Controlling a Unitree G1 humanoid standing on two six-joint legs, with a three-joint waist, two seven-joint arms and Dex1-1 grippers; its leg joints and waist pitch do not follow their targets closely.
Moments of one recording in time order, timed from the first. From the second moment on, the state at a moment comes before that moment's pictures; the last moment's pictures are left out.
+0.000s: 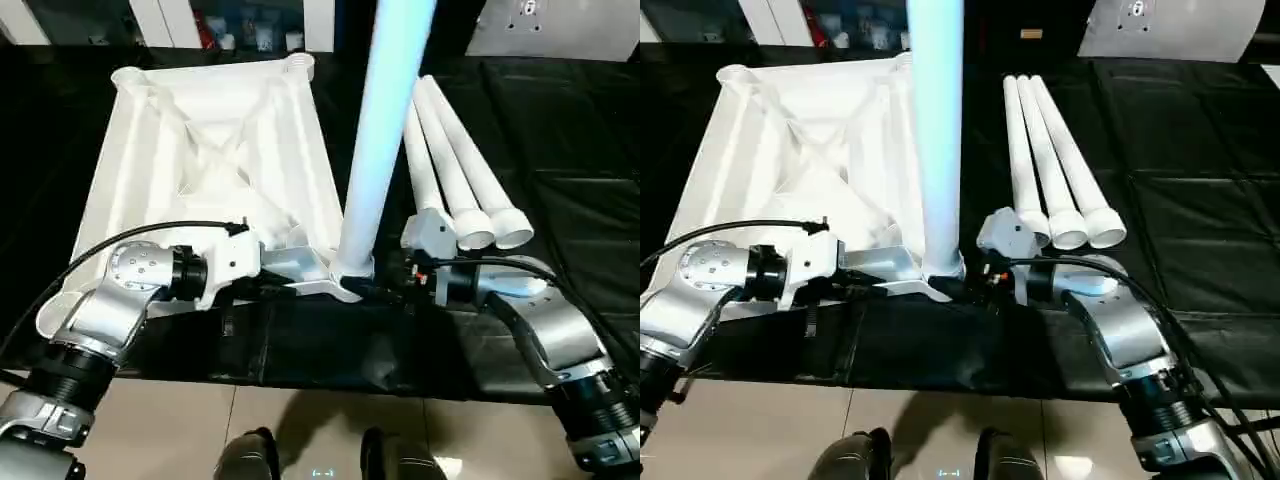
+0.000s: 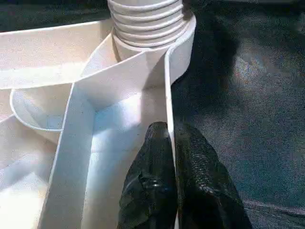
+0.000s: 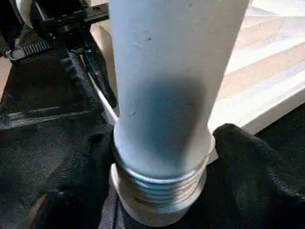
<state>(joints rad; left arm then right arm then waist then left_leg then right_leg) -0.48 0.58 -0.28 0.31 -0.08 -0.04 -1.21 -0.43 -0.43 0.24 0.11 0.20 0.22 0.95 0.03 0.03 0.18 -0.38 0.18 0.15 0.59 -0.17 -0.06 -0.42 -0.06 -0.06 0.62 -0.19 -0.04</state>
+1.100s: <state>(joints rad) -0.43 0.26 -0.24 0.09 0.05 0.44 -0.67 -0.43 -0.02 0.08 0.23 0.09 0.27 0.29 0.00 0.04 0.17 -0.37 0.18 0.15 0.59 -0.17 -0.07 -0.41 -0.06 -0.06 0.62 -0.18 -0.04</state>
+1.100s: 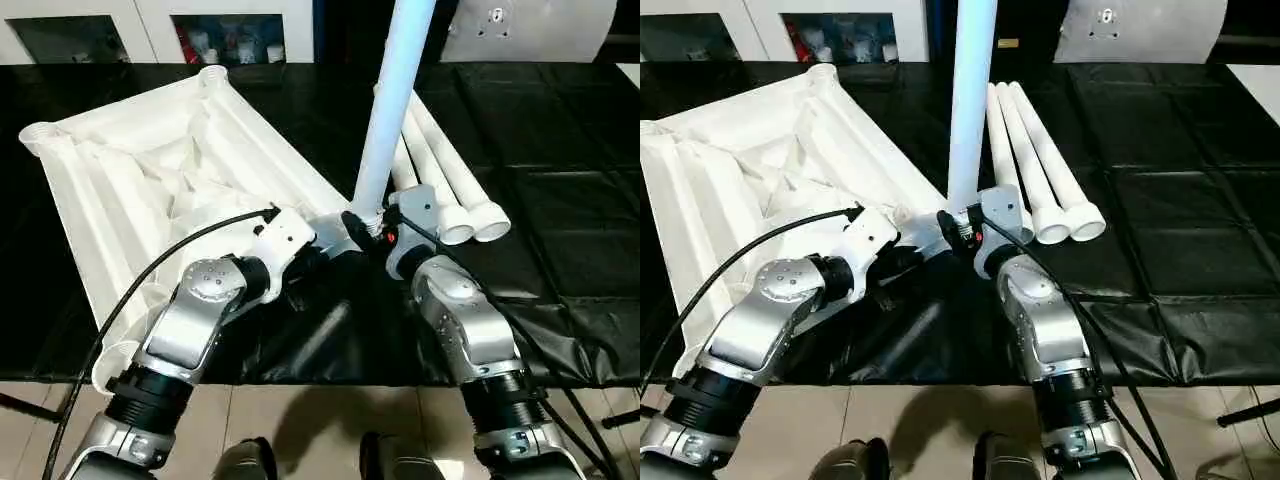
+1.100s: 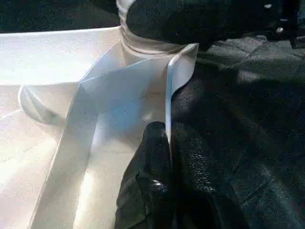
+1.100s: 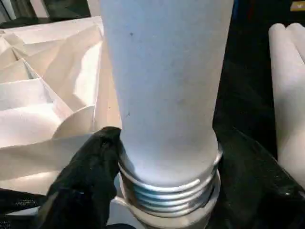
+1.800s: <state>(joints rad) -0.42 0.55 -0.25 0.18 -0.08 0.13 -1.12 -0.36 -0.35 0.13 0.13 0.23 0.22 0.88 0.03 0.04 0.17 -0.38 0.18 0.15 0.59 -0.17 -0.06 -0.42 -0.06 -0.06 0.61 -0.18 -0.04</state>
